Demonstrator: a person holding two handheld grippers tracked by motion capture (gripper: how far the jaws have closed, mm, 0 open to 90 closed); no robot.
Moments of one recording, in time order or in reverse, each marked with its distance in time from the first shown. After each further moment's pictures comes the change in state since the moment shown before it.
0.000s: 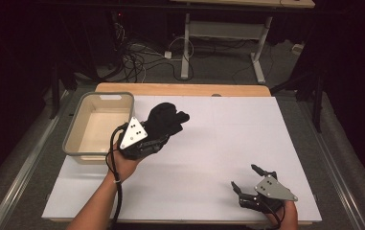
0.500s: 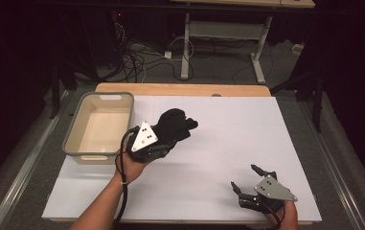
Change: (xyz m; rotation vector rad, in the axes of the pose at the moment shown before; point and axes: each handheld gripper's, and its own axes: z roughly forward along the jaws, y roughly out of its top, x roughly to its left) left arm -0.015 -0.003 0.018 0.042 -0.045 0.045; right arm 0.001 0.000 0.000 0.001 0.001 -0.003
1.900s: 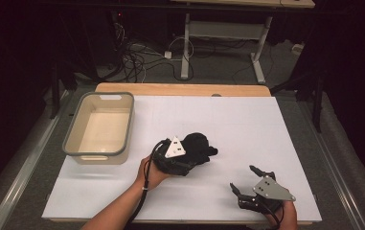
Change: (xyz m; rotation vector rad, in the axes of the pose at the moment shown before) left arm -0.040 -0.030 0.070 0.192 -0.188 -0.020; right arm 0.002 -0.001 0.002 0.016 0.017 -0.014
